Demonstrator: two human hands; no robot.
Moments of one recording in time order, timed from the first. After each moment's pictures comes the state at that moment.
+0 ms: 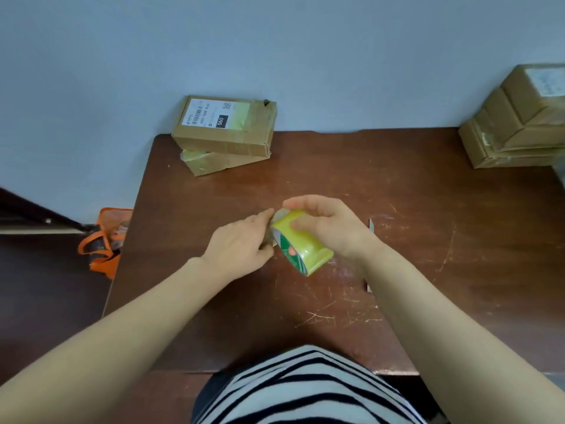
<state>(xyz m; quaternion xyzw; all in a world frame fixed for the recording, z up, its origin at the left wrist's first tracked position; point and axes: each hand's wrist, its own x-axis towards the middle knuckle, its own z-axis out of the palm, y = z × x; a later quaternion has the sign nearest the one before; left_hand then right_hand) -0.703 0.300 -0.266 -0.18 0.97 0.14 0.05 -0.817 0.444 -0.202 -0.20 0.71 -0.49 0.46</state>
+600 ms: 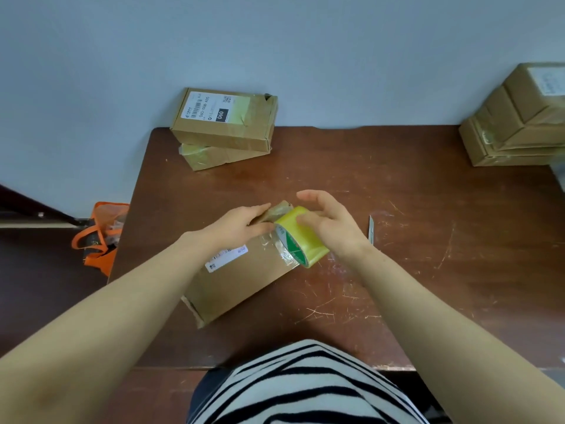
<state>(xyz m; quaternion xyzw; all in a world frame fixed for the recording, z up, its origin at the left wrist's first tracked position) -0.721 0.260 -0.283 -0.22 0.87 0.40 0.17 -0.816 0.441 -0.234 -0.16 0.74 -0.51 0.41</state>
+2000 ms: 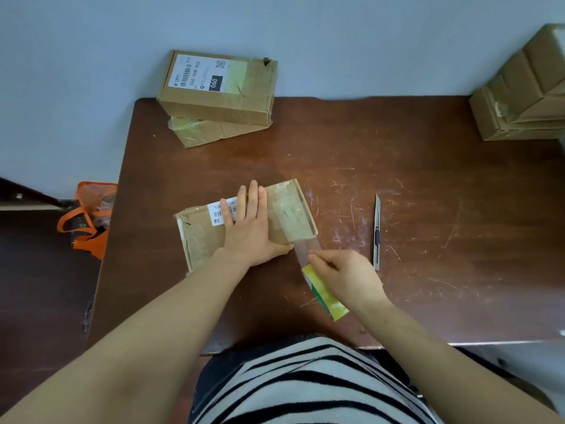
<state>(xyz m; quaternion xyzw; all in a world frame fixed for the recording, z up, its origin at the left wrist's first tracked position) -0.708 0.301 -0.354 -0.27 0.94 0.12 0.15 -0.758 0.491 -0.274 -0.20 0.87 -0.28 0.35</state>
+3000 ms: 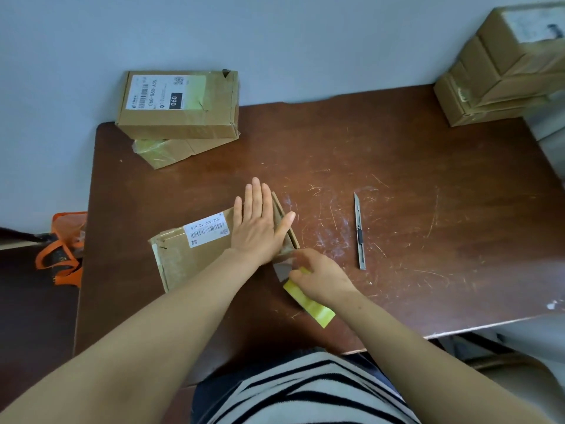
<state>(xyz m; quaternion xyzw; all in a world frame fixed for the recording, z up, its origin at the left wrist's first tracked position) -0.754 0.322 -0.357 -0.23 0.96 0.14 0.07 -0.767 0.473 -0.300 -0.14 0.85 -0.26 0.44</state>
